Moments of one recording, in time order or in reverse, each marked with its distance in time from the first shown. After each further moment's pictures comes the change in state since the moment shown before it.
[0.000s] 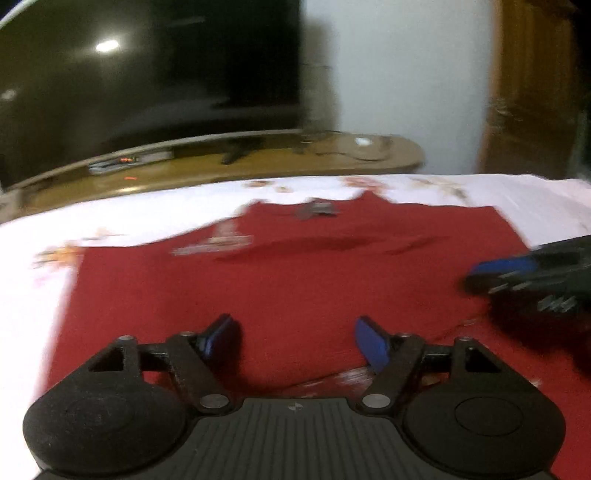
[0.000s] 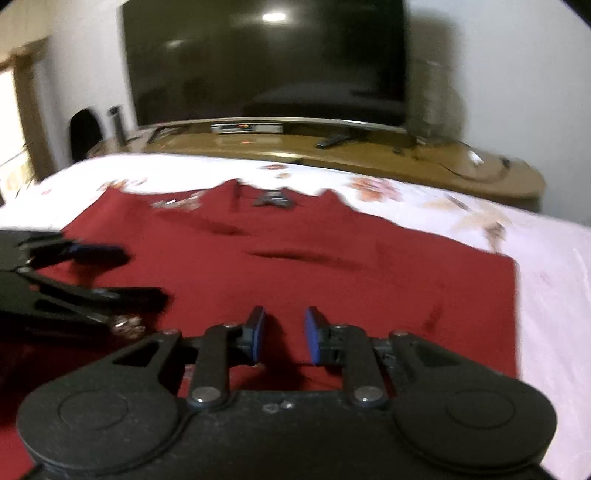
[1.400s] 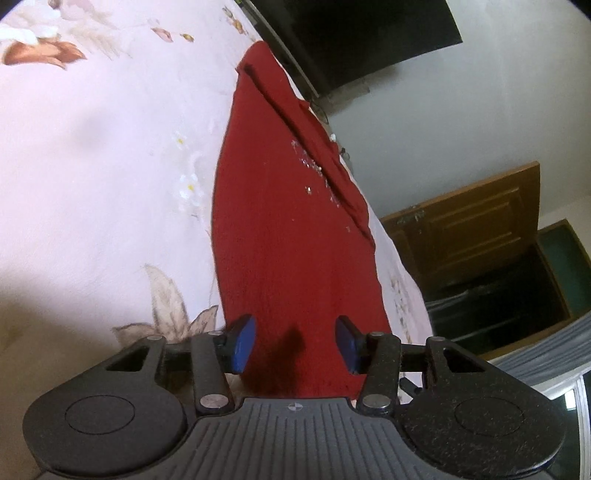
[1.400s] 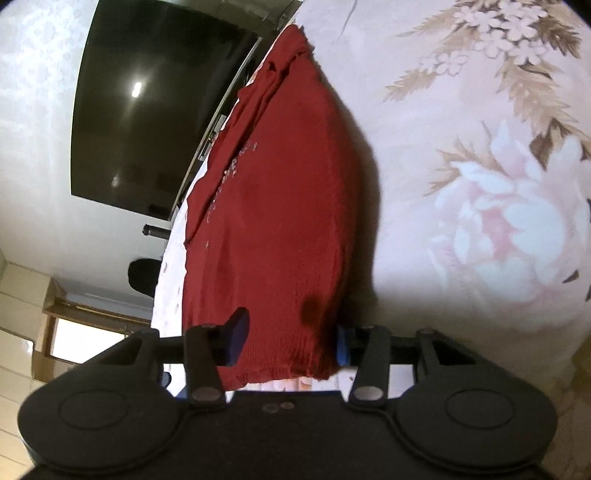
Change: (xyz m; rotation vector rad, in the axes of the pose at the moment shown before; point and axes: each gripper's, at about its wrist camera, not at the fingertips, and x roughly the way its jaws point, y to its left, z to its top) left arm -0.254 0.131 -0.278 -0.859 0.141 -0.605; right arm -0.229 0.000 -0.235 0.975 0.111 0.377
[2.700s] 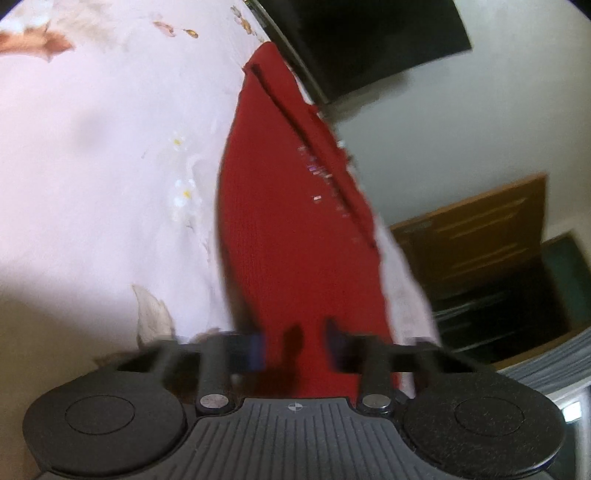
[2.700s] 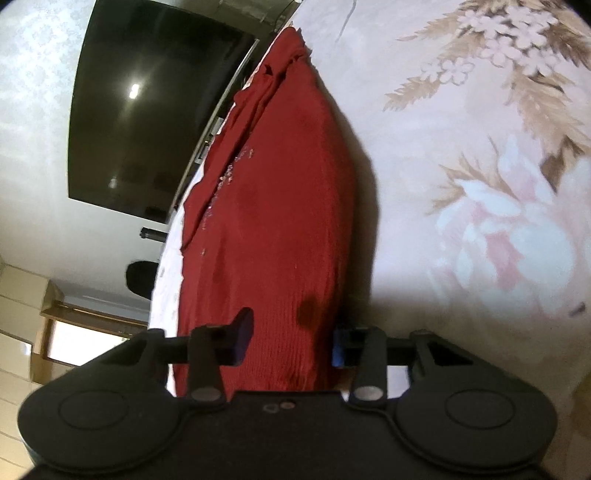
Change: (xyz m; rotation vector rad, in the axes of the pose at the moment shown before) left arm 0.046 -0.005 0.009 -0.006 -0.012 0.049; right arm 0.004 -0.006 0.011 -0.011 -0.002 -0.020
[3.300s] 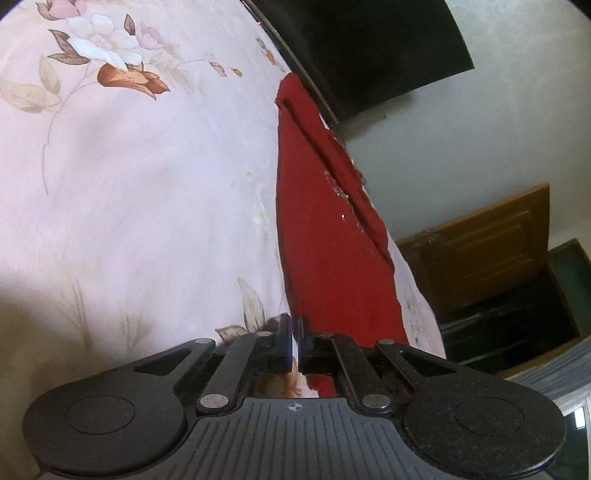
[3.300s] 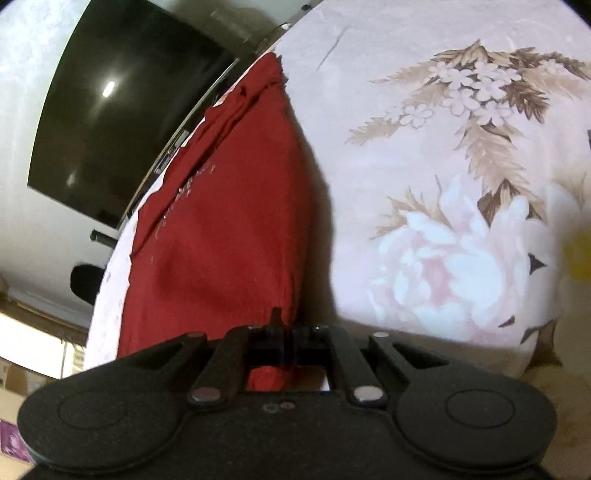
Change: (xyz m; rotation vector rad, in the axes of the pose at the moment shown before) left arm -0.048 0.026 -0.004 -0.023 -0.056 -0.006; right arm -0.014 0.003 -0.013 -0.085 -0.097 -0.181
